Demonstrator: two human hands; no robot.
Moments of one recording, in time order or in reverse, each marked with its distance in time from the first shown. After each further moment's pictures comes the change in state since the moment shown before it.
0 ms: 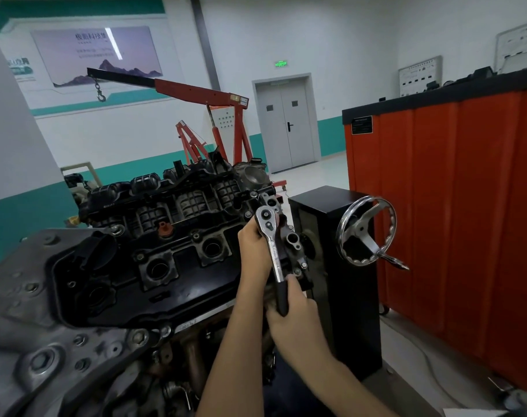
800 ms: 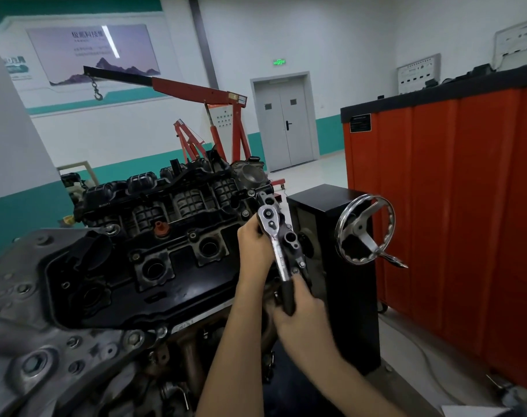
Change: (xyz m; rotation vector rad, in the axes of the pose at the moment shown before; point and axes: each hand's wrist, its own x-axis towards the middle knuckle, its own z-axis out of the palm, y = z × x) left_hand 0.004 -0.002 0.000 0.048 -0.023 0.013; right_hand 0.000 0.004 -0.014 -0.022 0.035 -0.030
